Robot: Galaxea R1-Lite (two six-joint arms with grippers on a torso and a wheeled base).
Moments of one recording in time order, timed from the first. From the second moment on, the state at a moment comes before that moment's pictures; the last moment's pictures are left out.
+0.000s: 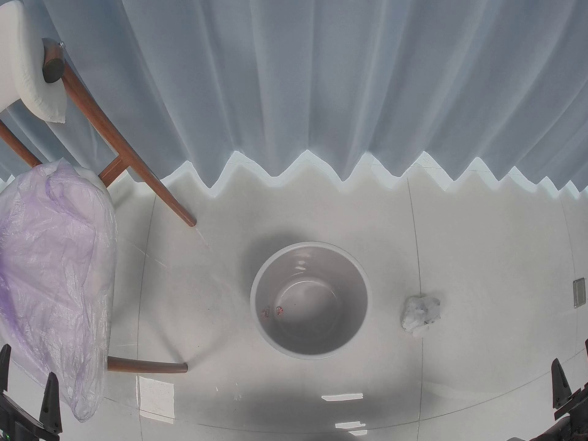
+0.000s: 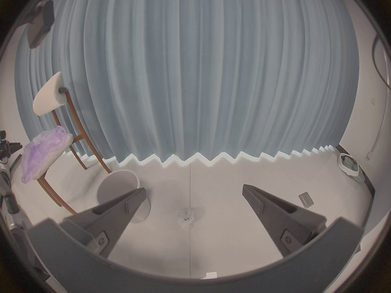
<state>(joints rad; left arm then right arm) 0.00 0.02 -0.02 -0.18 -0.02 0.08 0.00 0.02 -0.02 0.00 -0.02 0.02</state>
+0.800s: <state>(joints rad) -0.01 0.47 -0.30 -0.16 -0.13 0.18 0.00 0.02 -0.02 0.00 -0.02 0.00</state>
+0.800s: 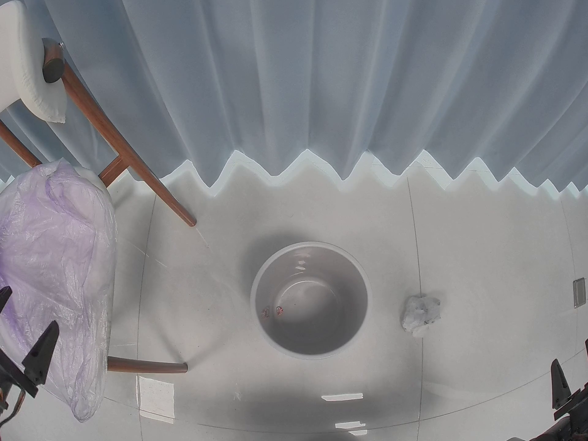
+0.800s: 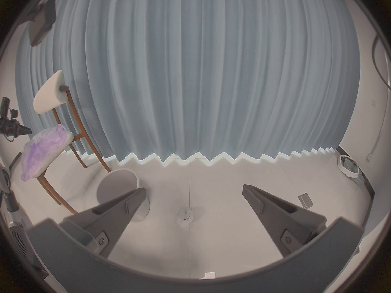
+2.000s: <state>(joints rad) -0.30 1.10 -0.50 -0.24 0.24 0.20 0.00 0.02 -0.02 0.00 -0.02 0.00</state>
